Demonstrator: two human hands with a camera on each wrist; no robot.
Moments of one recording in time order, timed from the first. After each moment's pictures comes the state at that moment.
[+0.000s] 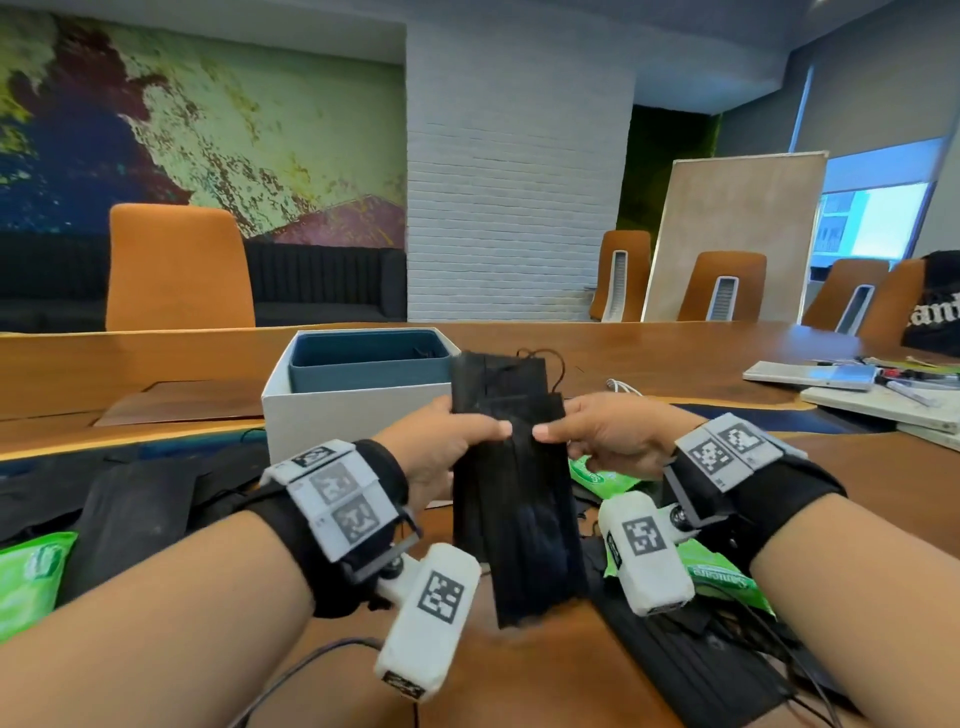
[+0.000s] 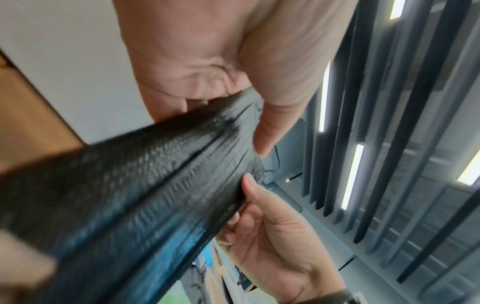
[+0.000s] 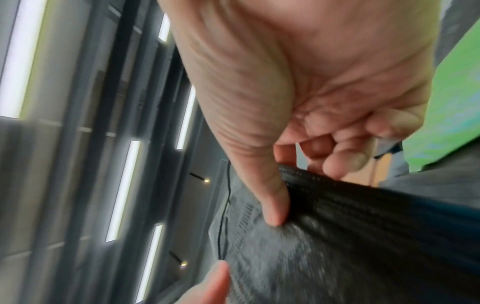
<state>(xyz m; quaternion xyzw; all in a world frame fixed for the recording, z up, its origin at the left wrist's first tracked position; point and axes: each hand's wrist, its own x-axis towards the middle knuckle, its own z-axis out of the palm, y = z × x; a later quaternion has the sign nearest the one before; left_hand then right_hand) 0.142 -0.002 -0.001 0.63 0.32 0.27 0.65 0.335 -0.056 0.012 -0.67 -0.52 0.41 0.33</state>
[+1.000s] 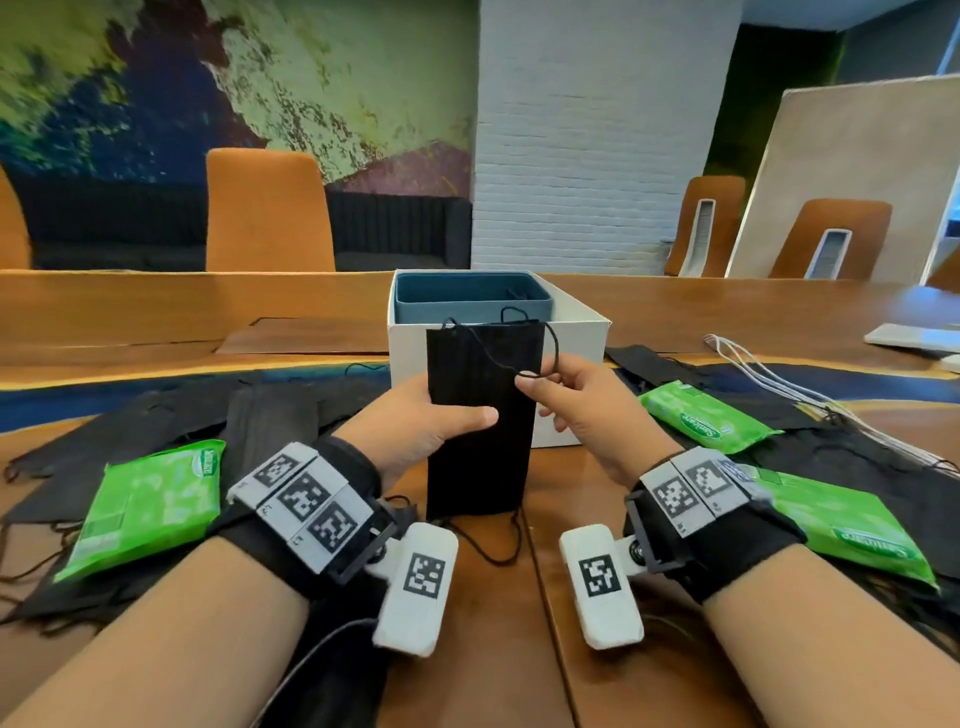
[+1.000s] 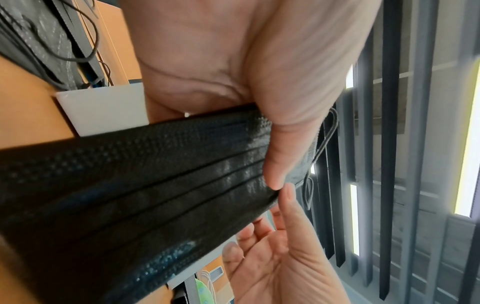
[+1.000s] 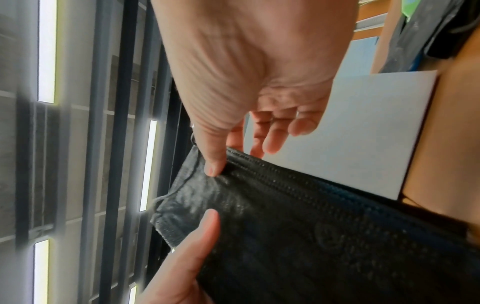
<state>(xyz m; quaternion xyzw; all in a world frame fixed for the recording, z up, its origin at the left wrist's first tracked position) 0.031 0.024 -0.036 0.70 0.35 0.32 0.54 0.220 -0.005 -0.051 -0.56 -0.59 0.26 0.52</state>
